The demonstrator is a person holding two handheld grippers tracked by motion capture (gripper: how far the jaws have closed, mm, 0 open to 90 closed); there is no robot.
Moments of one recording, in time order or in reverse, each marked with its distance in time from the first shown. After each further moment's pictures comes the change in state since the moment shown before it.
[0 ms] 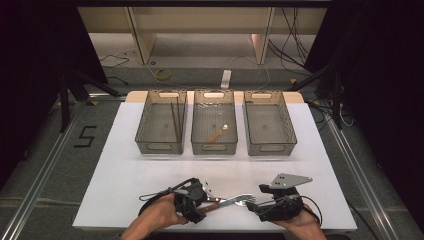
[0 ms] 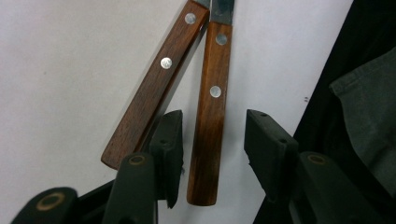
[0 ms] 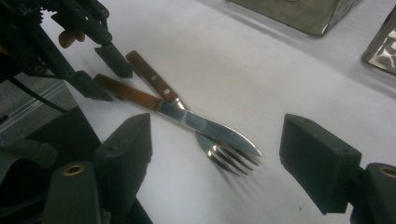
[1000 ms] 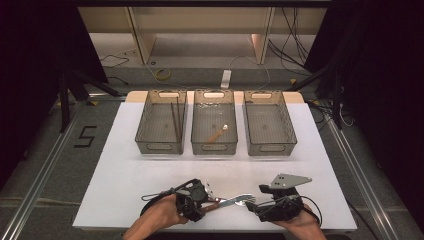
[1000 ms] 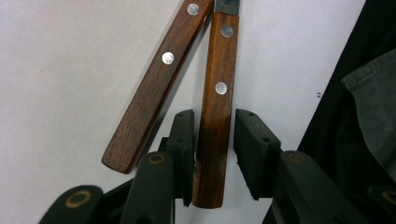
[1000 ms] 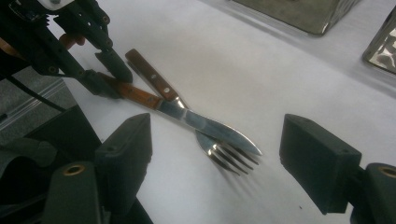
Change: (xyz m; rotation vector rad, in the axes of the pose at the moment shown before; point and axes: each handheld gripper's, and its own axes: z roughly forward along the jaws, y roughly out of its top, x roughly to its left) left arm -0.001 0.002 0.004 0.032 0.018 0.014; right arm 0.000 0.000 0.000 0.002 -0.002 0.000
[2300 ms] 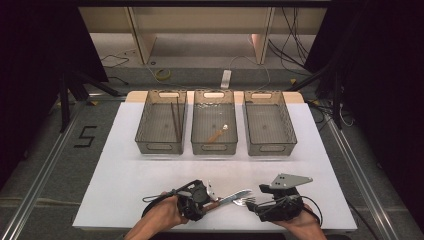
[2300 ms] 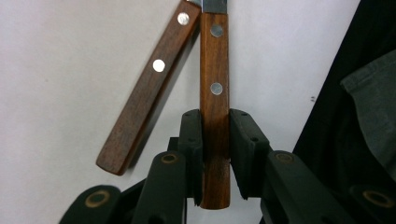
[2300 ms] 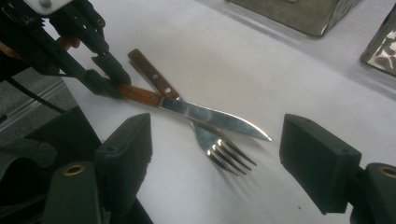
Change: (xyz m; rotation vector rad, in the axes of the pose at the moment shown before) left arm -0.006 0.003 -0.008 -0.042 0.020 0.017; right arm 0.000 0.000 -0.002 -0.007 -0.001 0.002
